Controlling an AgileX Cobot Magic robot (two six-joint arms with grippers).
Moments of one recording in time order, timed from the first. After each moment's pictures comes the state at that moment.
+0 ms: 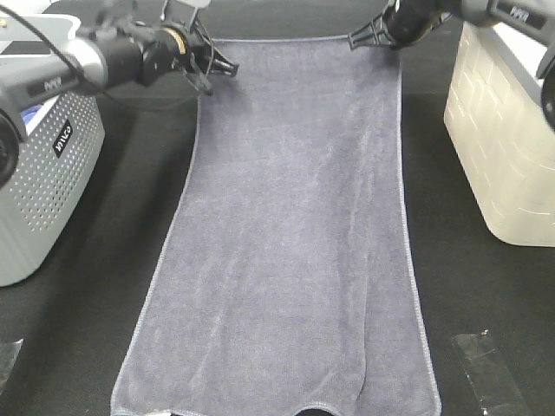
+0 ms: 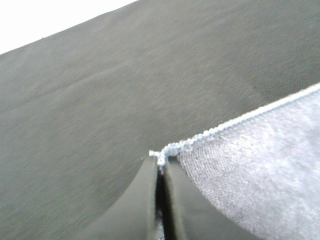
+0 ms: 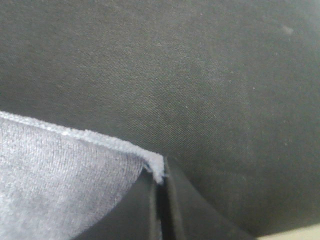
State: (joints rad) left arm -0.28 2.70 -2.36 0.34 0.06 -0.15; right arm 0.26 2.55 -2.35 -0.46 0.55 0.19
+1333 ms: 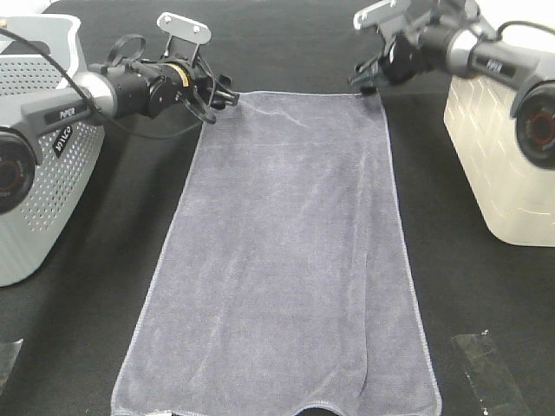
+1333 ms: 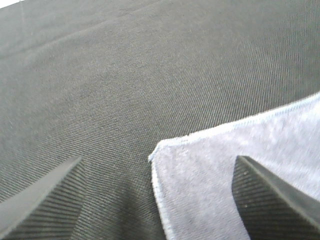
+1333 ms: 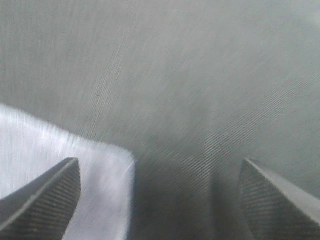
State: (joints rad) left arm -0.27 2.78 -2.36 0.31 0.04 -0.19; right arm 0.23 2.66 -2.35 -0.54 0.38 0.21
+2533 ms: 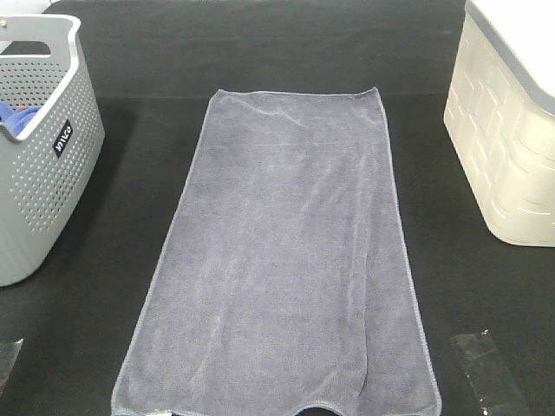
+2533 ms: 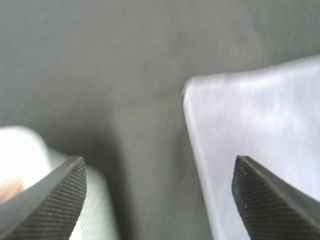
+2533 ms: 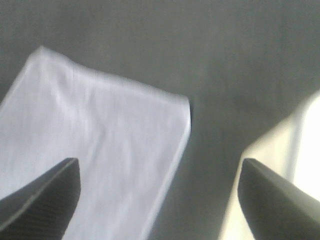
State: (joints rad) left arm -0.34 2.19 -2.36 0.23 1.10 -0.14; right arm 0.23 2.12 -2.35 -0.01 1.15 -0.08
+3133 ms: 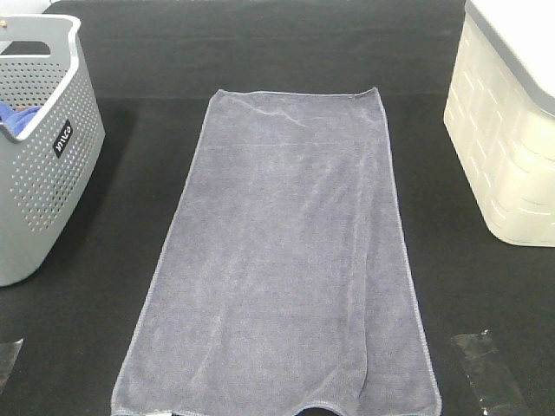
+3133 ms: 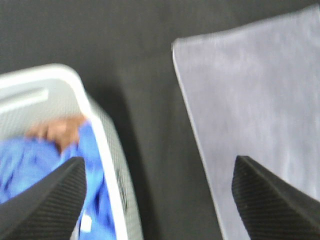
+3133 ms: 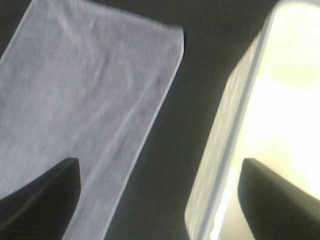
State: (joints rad) left arm -0.34 1.78 -2.05 0.14 1.21 -0.08; right arm 0.23 1.73 -1.92 -0.04 1.21 -0.07
